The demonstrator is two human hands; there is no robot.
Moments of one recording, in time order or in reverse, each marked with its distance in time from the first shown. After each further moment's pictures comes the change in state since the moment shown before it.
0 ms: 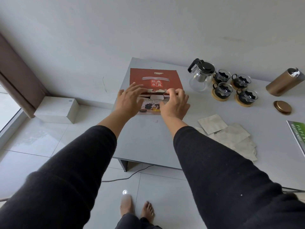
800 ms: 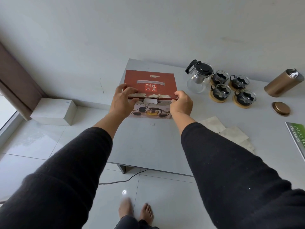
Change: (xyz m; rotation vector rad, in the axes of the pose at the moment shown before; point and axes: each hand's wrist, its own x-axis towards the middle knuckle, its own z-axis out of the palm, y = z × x) left_hand 0.007 -0.001 -0.004 -0.278 0.060 -0.223; right_hand 0.036 0.023 -0.011 0.244 -0.040 0.191
